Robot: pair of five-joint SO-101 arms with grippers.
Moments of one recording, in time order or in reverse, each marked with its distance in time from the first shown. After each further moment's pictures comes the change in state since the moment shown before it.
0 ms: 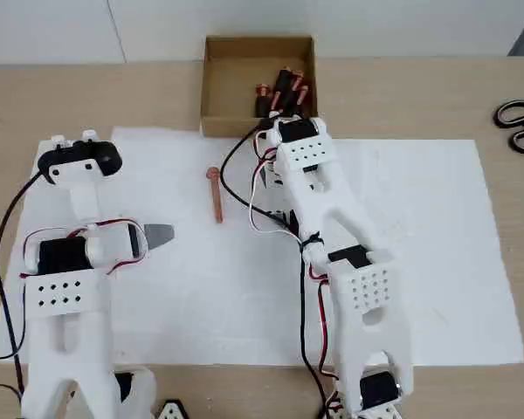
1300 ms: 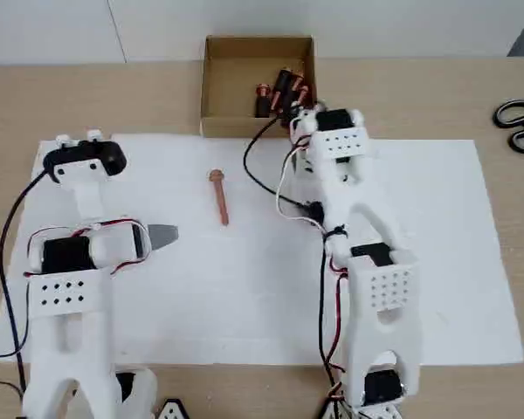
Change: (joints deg) left arm 1.8 0.0 0.0 0.1 -0.1; right arm 8.0 -8.4 0.2 0.8 11.1
